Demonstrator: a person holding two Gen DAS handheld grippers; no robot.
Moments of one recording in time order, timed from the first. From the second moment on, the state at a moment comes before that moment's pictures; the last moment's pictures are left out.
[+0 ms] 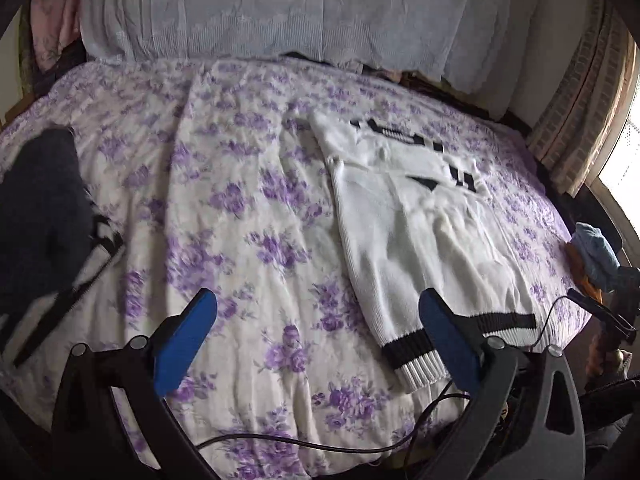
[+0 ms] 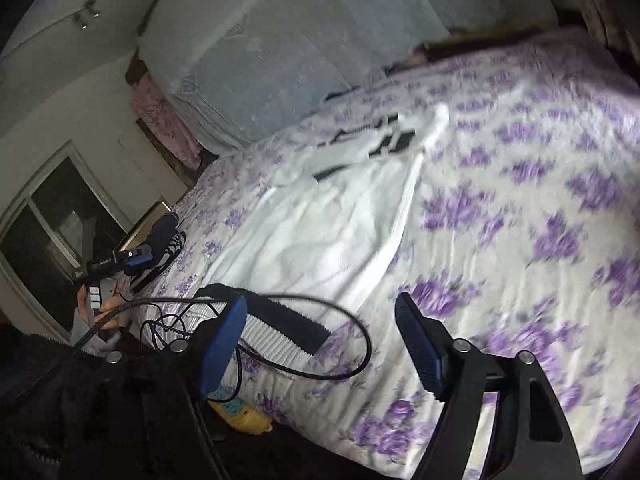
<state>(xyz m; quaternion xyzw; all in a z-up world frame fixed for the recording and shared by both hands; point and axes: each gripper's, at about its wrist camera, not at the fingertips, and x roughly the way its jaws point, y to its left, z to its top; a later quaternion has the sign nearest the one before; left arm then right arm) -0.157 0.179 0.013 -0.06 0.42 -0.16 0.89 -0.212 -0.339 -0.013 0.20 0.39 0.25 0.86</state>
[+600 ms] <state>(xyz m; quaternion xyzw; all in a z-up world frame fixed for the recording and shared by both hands) -0.120 0.084 -0.072 -0.01 0.51 -0.23 0.83 -0.163 -0.300 -0.065 0.21 0.48 0.16 0.83</state>
